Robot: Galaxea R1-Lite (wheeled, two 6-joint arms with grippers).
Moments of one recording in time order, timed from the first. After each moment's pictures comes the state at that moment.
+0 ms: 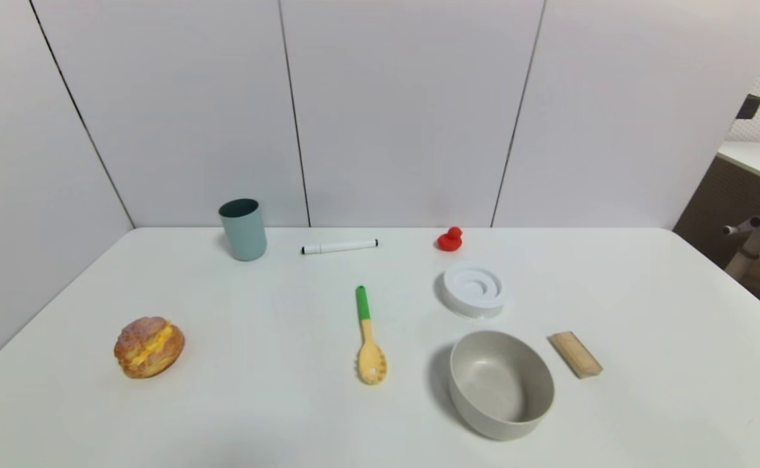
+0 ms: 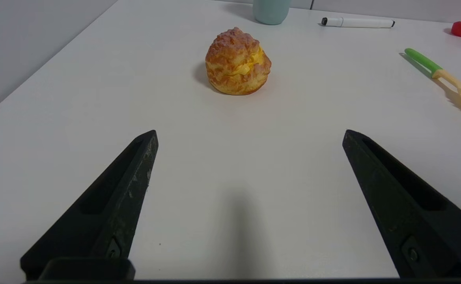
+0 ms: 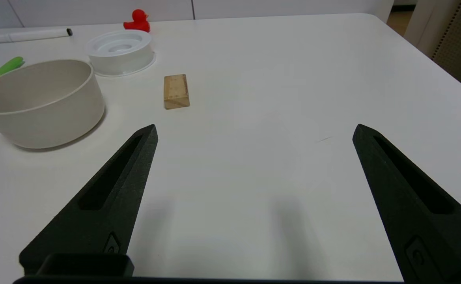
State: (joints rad) left arm -0.01 0.00 0.00 0.00 0.03 -0.10; right arm 0.01 0.00 0.00 -0.01 -0.02 0.03
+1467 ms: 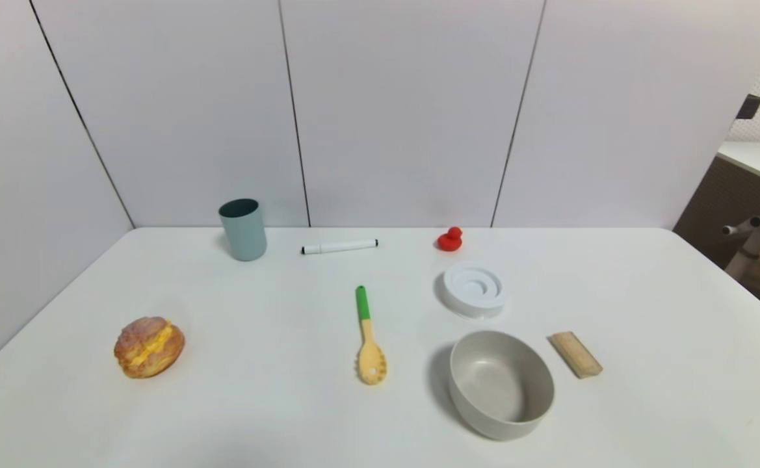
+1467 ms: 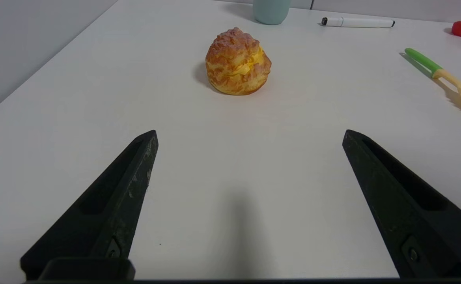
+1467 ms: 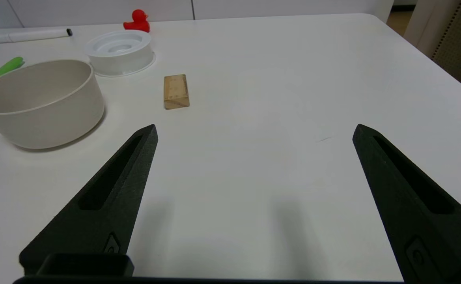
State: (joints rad) left arm -0.01 0.00 0.00 0.00 0.03 -0.10; right arm 0.01 0.00 0.00 -0.01 -0.02 0.03
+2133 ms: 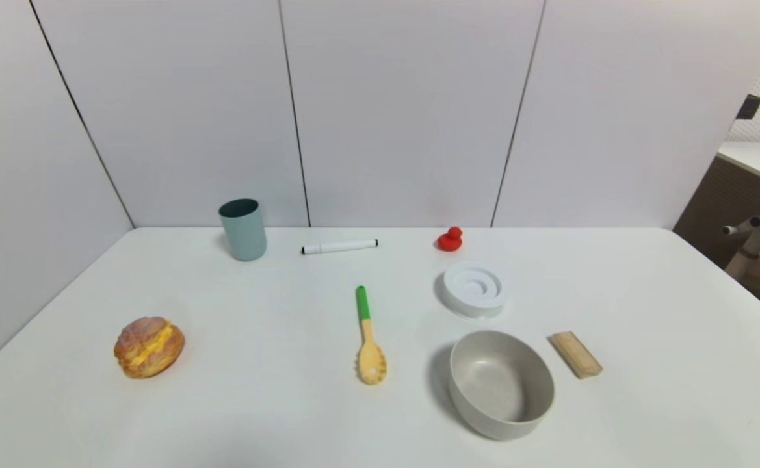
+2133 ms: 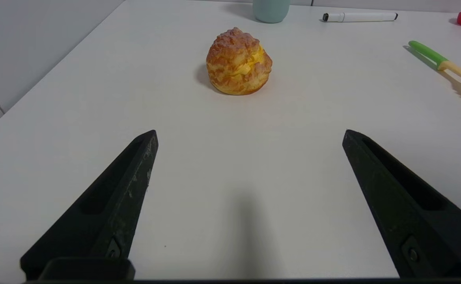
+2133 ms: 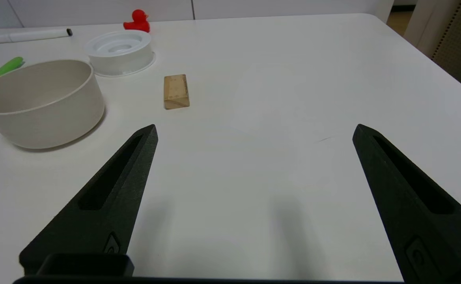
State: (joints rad) left arm -0.01 0.00 0.00 0.00 0.03 -0.06; right arm 0.01 0.00 0.00 -0.01 -0.02 0.03
